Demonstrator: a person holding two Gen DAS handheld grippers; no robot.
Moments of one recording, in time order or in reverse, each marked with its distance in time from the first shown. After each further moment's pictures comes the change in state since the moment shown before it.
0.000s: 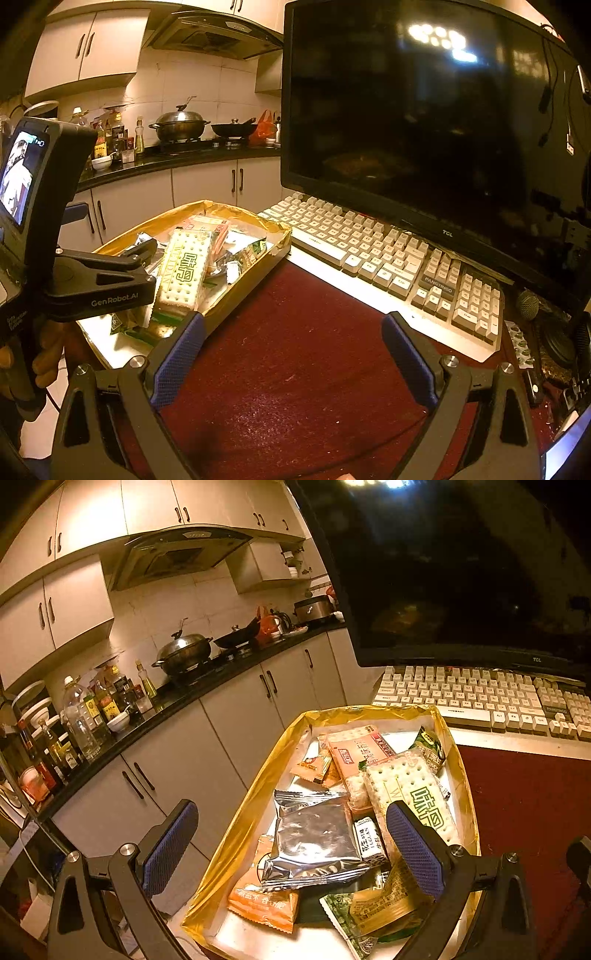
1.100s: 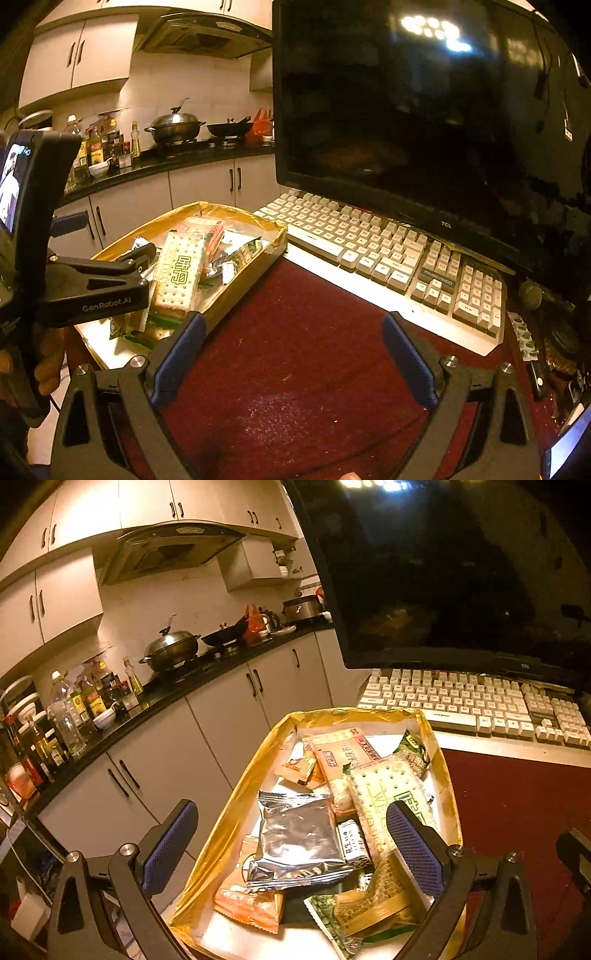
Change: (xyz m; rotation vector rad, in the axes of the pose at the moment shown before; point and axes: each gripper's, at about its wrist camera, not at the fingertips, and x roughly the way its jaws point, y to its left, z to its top) left arm -0.001 -0.001 0.003 -0.013 0.004 -0.060; right arm 0.003 -0.006 0.000 0.036 0.018 0.009
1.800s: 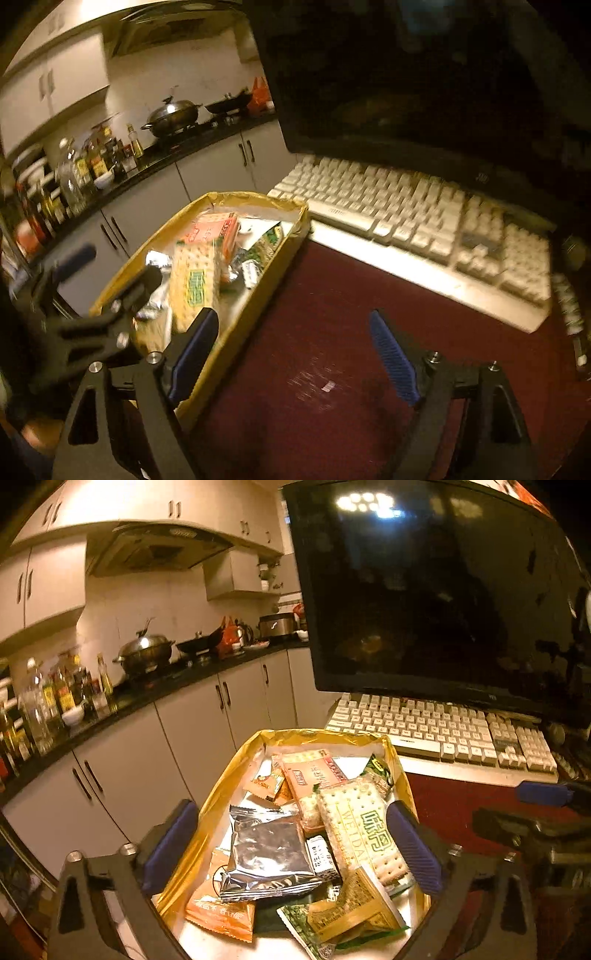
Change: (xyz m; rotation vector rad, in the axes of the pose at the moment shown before) left arm -0.012 0.009 0.002 -0.055 -0.071 -0.174; right arm 0.030 -0.006 0.024 0.147 0.152 0.117
